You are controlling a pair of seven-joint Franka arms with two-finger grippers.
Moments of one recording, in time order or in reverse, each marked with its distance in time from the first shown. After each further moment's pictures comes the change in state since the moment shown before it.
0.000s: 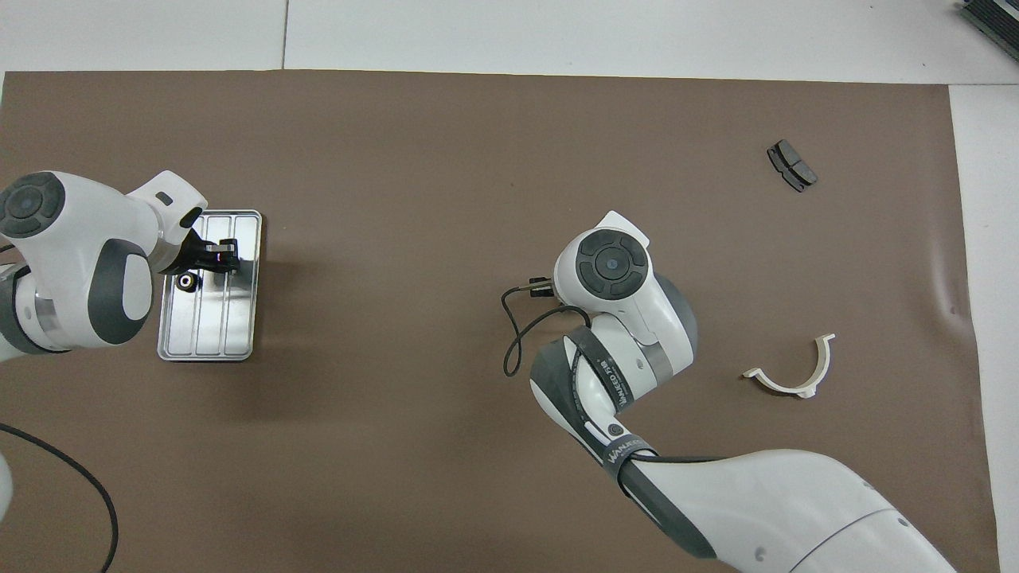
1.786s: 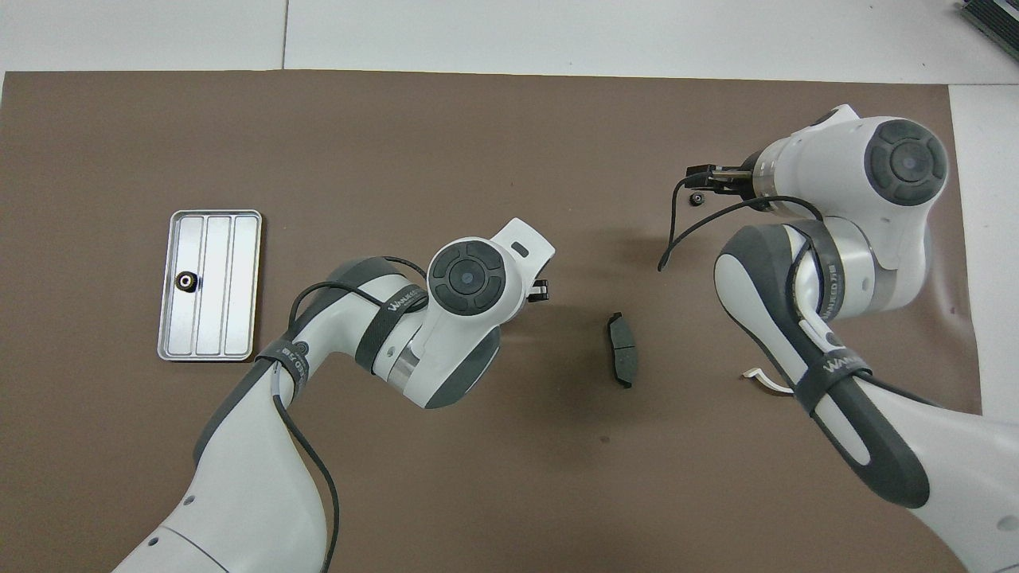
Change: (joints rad) left arm -0.683 0.110 -0.016 0.190 0.026 0.018 -0.676; right arm -0.346 -0.124 0.002 0.088 0.044 -0.023 -0.202
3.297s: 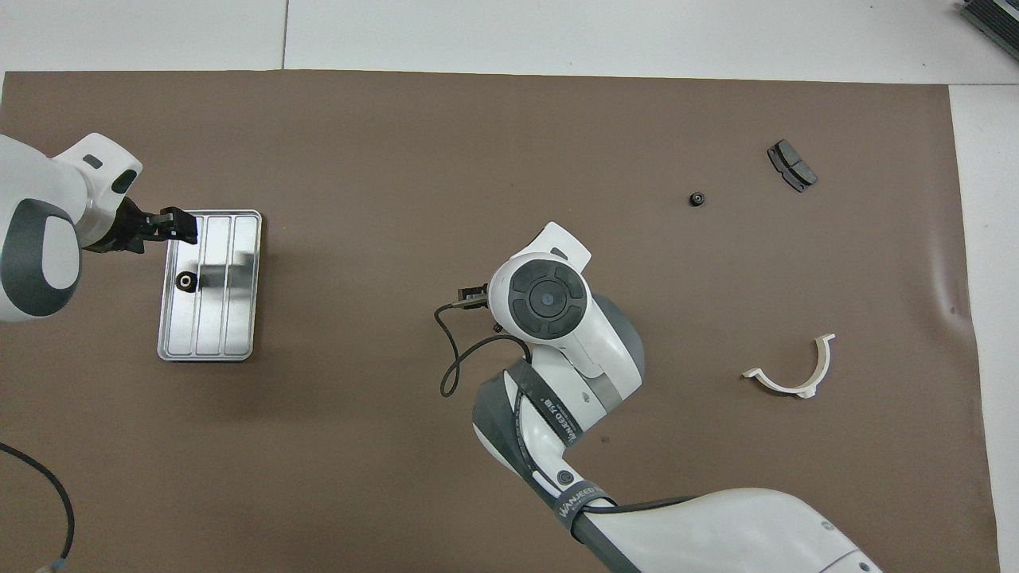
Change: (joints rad) left arm 0.739 -0.123 0.032 -0.082 0.003 -0.139 0.646; right arm 0.462 0.135 0.019 -0.022 -0.047 0.062 0.301
